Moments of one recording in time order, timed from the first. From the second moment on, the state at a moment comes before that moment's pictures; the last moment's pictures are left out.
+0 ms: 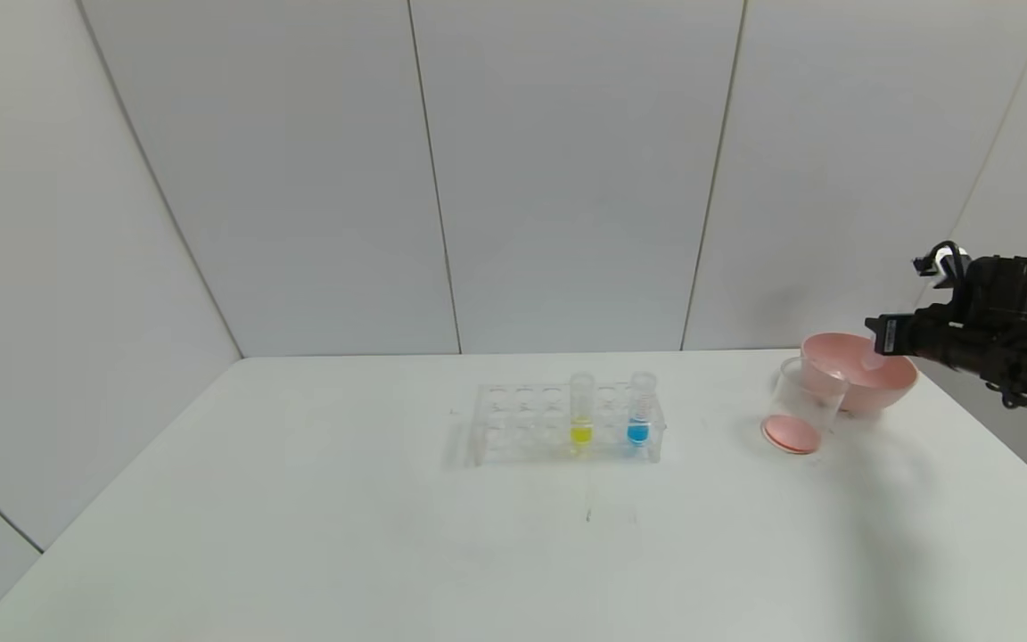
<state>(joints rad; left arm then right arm) 0.00 0.00 0.00 0.02 0.00 -0.02 -0.24 2.24 -1.41 -0.53 0.15 -0.09</state>
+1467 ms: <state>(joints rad) 0.00 0.00 0.00 0.02 0.00 -0.02 -0.22 2.16 -1.37 -0.50 0.16 -0.09</state>
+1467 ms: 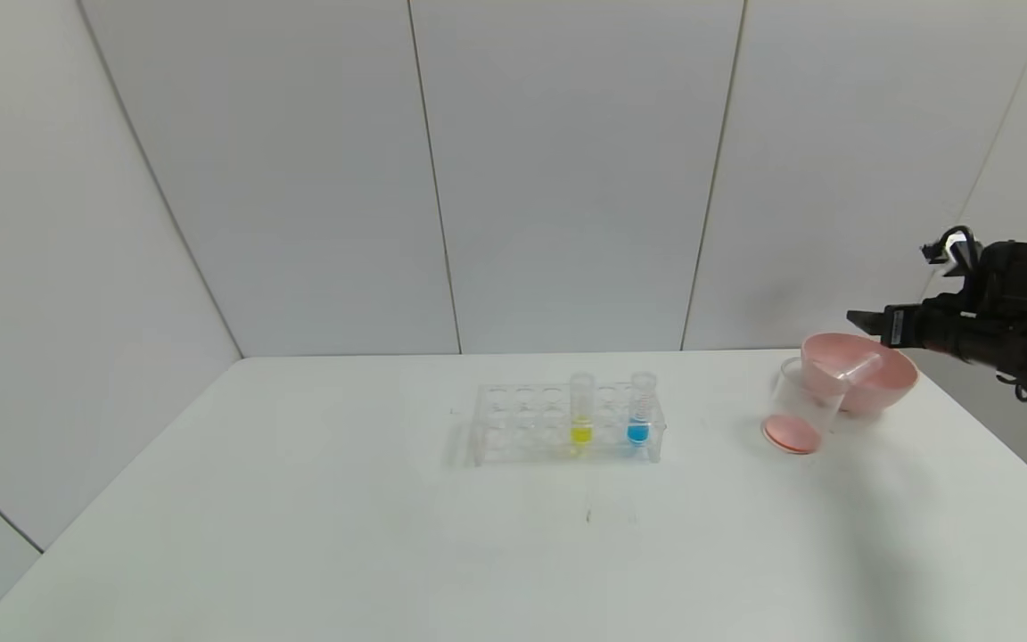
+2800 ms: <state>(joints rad) 0.00 0.00 0.00 0.02 0.00 -0.02 0.43 1.74 -0.99 -0.39 -0.32 0.10</state>
